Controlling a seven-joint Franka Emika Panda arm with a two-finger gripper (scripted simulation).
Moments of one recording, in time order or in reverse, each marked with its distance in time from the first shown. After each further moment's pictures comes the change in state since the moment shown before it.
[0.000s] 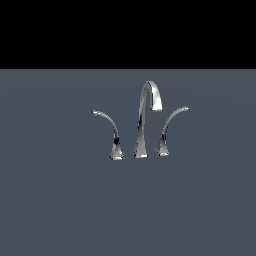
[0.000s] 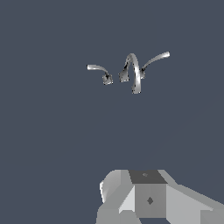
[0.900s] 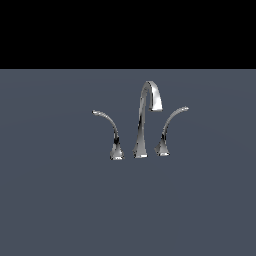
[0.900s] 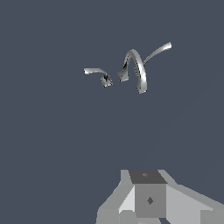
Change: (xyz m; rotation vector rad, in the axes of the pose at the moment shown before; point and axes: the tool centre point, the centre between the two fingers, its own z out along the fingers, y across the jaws) arm 0.014 -0.024 0.033 -0.003 -0.002 0.137
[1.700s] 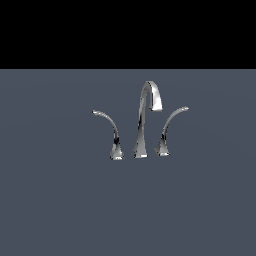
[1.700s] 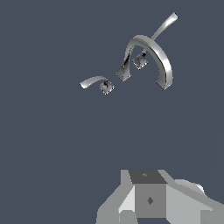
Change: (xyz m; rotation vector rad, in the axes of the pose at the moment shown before) arm 0.044 -0.058 0.085 -0.006 -0.007 0.348
